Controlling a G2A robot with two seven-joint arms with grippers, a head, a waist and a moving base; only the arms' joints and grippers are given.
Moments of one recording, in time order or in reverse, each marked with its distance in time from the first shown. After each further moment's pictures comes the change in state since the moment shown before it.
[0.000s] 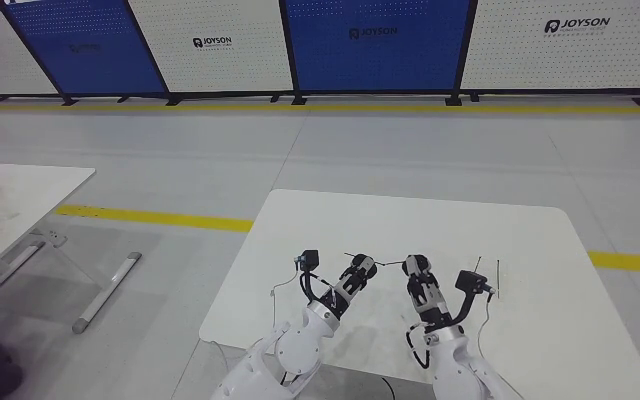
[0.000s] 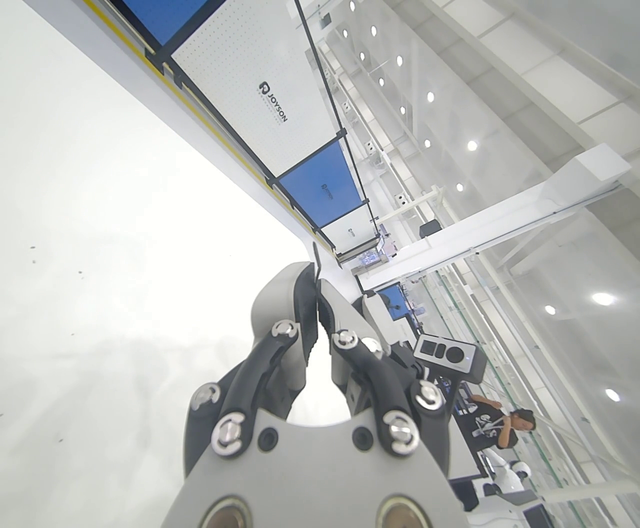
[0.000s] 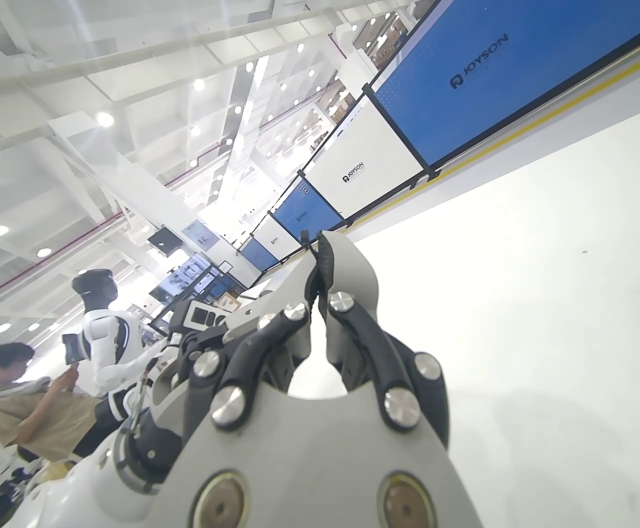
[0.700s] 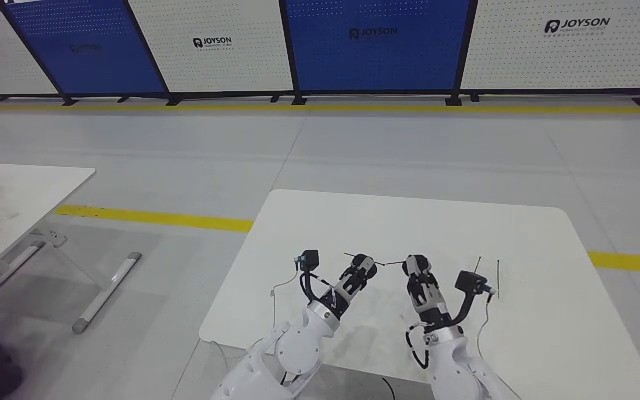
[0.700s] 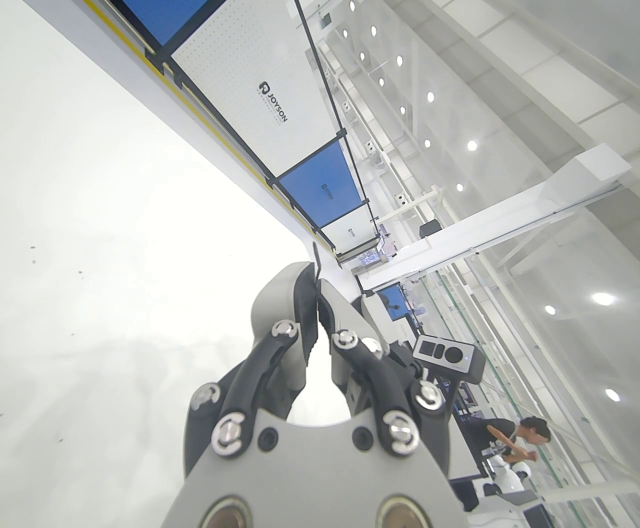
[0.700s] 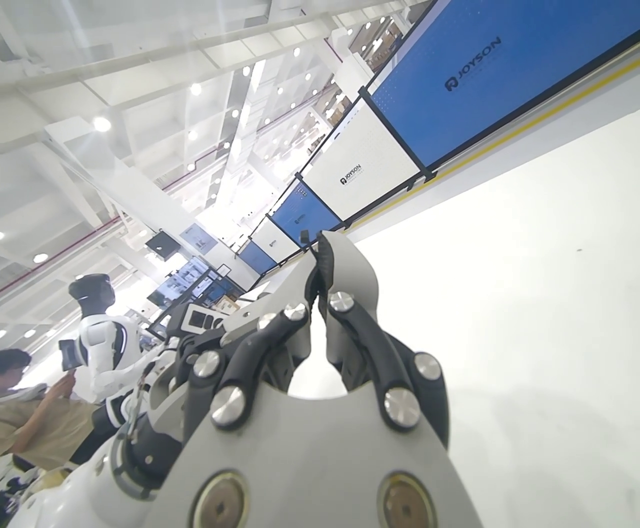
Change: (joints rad) left arm 0.000 0.000 0.000 0.000 0.000 0.000 0.000; right arm -0.016 -0.025 0.021 -0.002 -0.021 0.002 0.014
